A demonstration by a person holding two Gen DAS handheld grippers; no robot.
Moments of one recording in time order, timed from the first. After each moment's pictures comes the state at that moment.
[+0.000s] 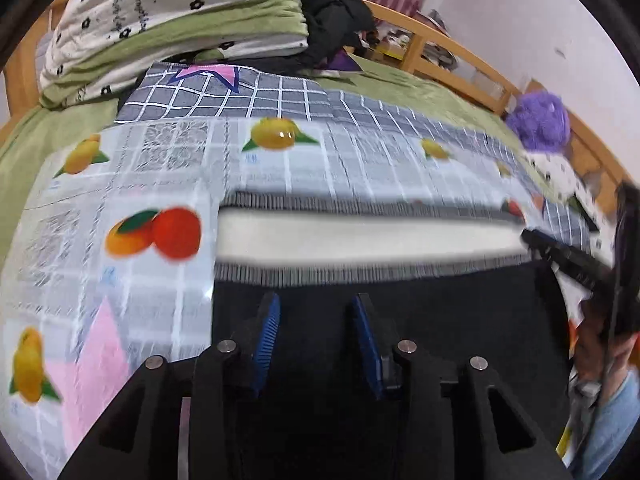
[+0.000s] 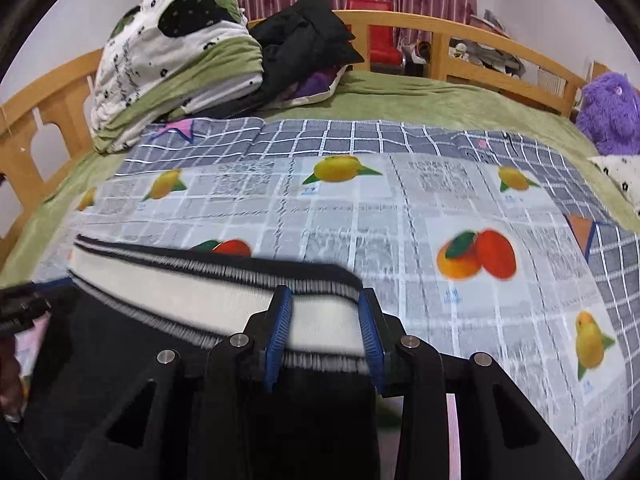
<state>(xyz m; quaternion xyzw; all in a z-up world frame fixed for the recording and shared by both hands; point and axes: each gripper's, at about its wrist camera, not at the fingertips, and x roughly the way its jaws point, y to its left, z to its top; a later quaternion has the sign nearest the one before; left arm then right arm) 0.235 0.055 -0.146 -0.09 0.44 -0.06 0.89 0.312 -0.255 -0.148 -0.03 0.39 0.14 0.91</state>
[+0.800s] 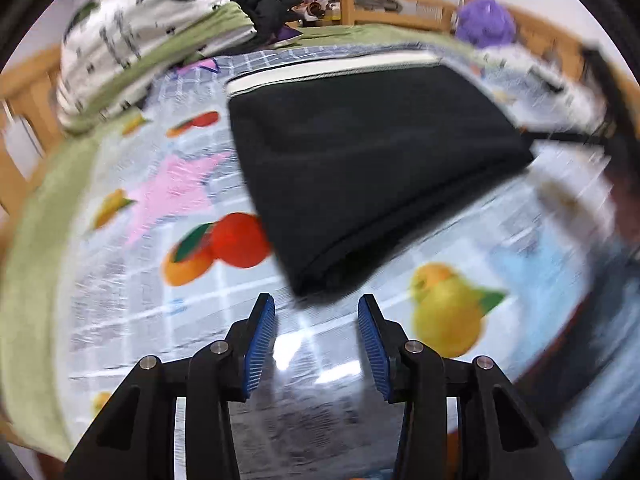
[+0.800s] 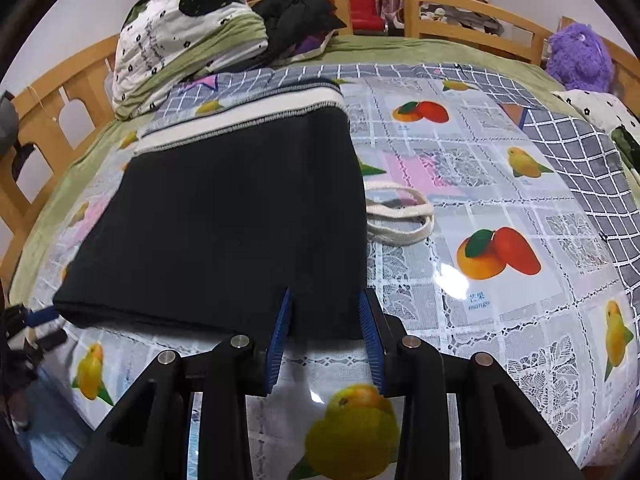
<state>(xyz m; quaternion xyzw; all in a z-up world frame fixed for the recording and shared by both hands) 0.013 0.028 -0.158 0.09 0.45 -0.05 0.89 0.119 -0.308 -0.157 0.00 0.44 0.12 0.89</state>
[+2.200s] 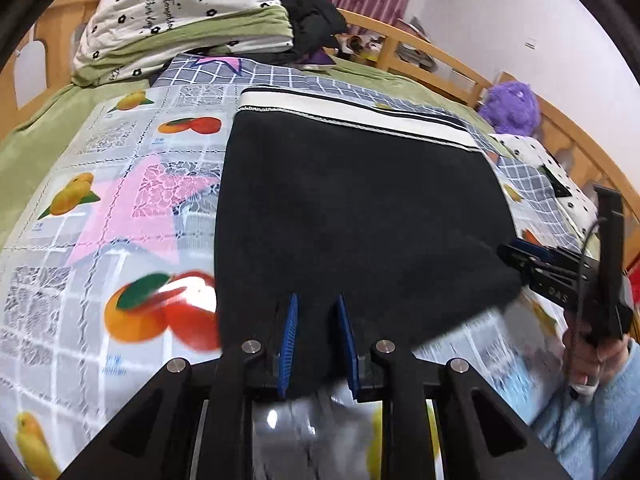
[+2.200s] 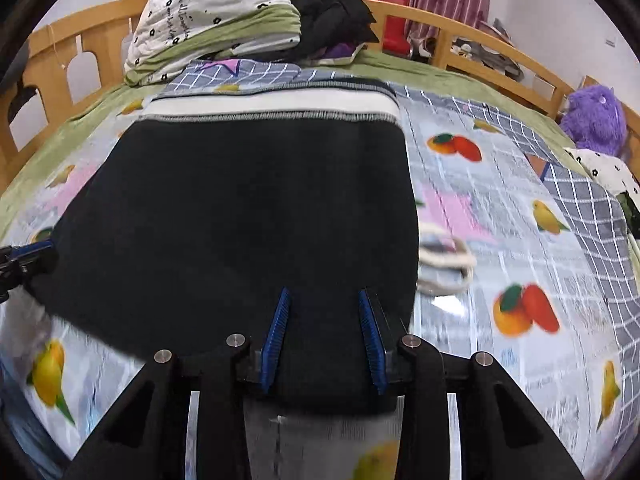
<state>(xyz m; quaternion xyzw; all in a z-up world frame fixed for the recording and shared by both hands) 0.058 0.036 -0.159 -0.11 0.41 -0.07 0.90 0.134 -0.260 -0.175 -0.10 0.41 0.12 0.90</state>
